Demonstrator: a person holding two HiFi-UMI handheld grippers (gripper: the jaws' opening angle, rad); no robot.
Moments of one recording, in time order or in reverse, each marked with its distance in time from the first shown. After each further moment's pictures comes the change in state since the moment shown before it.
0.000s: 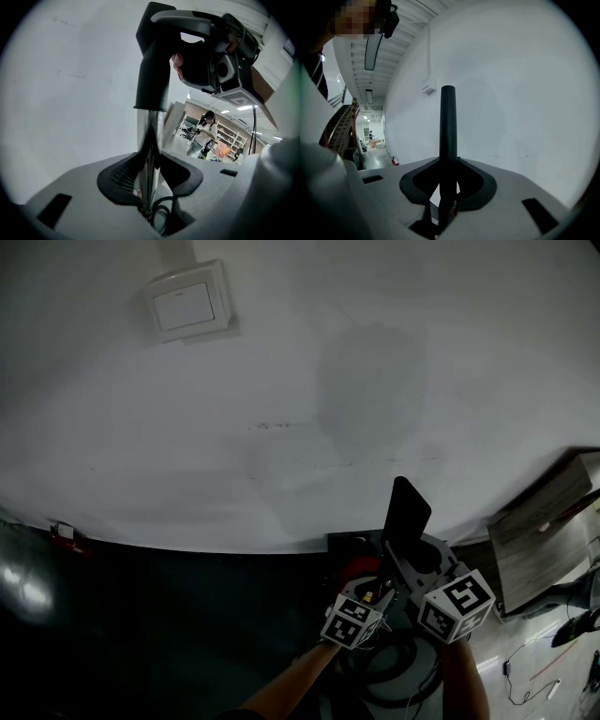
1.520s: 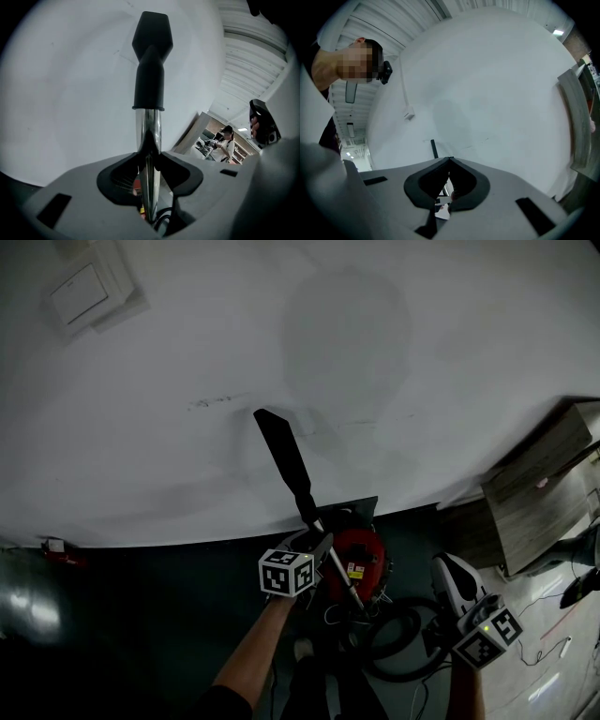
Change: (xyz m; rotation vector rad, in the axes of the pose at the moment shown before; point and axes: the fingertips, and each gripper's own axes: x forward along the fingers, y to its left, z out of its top) left arm 0.004 0.146 -0.017 -0.219 -0.075 0.130; right arm -0.119 -0.048 -0.056 0.340 -0.233 -0.165
